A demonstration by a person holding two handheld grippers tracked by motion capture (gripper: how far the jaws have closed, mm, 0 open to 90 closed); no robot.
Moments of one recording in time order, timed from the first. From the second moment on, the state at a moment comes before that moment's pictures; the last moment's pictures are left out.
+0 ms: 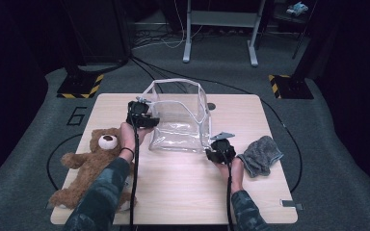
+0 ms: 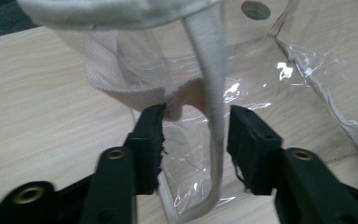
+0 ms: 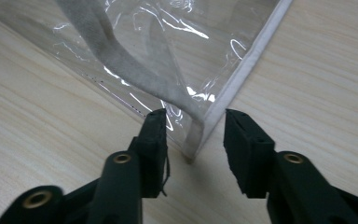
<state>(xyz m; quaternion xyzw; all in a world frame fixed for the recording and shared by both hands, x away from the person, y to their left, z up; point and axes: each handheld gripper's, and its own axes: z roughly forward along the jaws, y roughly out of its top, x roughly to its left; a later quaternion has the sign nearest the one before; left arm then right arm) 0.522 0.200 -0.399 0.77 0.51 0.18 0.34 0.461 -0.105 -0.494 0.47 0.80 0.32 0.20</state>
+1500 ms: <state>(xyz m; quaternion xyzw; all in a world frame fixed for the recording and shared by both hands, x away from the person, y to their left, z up) 0.477 0.199 -0.407 0.77 0.47 0.17 0.39 0.445 -0.119 -0.500 0.47 0.80 0.33 0.18</state>
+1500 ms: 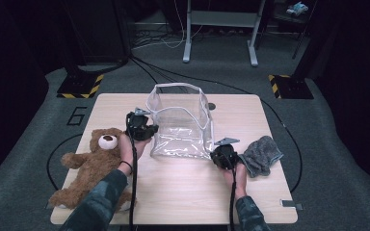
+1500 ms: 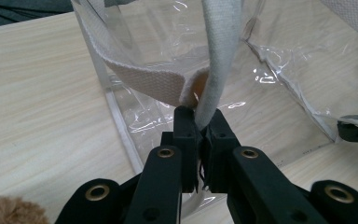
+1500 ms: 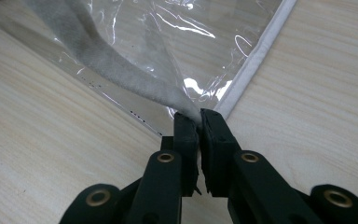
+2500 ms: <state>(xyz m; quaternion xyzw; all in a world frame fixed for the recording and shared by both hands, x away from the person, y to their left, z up) 0.426 0.206 -0.413 0.76 0.47 0.16 0.42 0.404 -0.129 -0.504 0.45 0.80 0.36 0.15</state>
